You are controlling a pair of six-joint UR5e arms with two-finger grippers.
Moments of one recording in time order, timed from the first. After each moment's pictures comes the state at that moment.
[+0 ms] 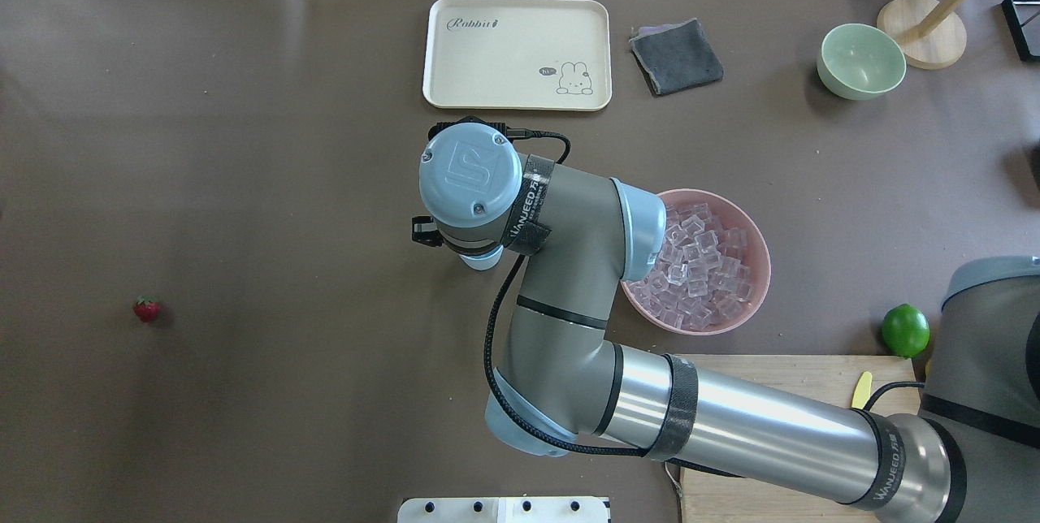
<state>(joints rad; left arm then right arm) -1.70 -1.51 -1.66 -1.70 -2.45 0.04 0.43 -0.68 1.55 -1.60 1.70 1.26</state>
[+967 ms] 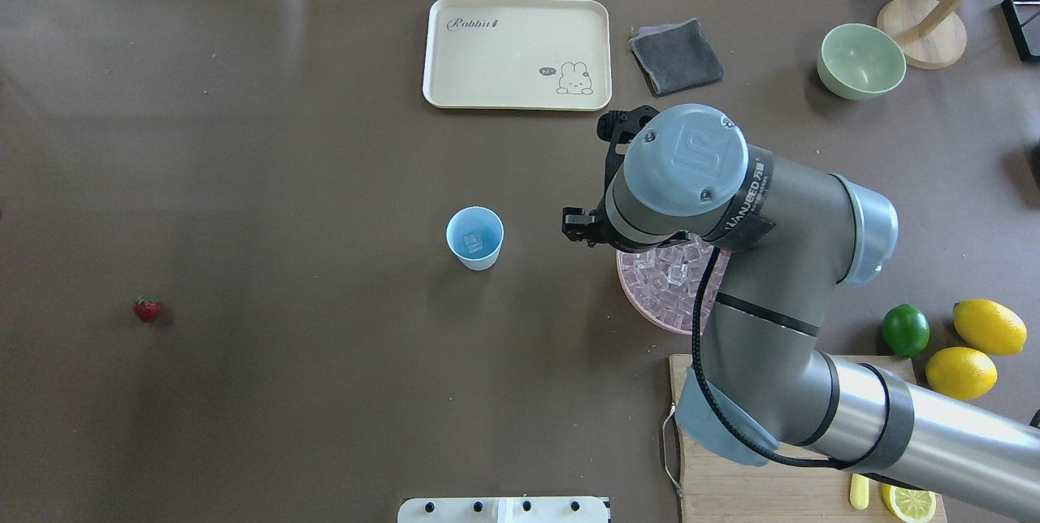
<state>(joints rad) -1.70 -1.51 -1.66 -1.70 -2.45 0.04 0.53 -1.02 1.93 -1.74 1.79 1.33</state>
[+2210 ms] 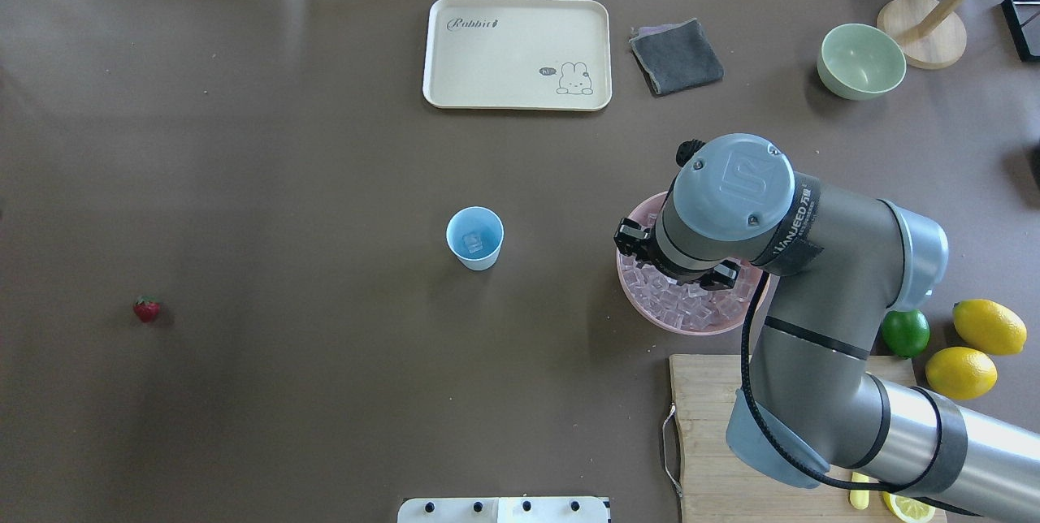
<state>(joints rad) -1.71 -1.51 -1.71 -1.70 -2.45 0.04 0.47 -1.13 1.96 -1.72 1.80 1.64</state>
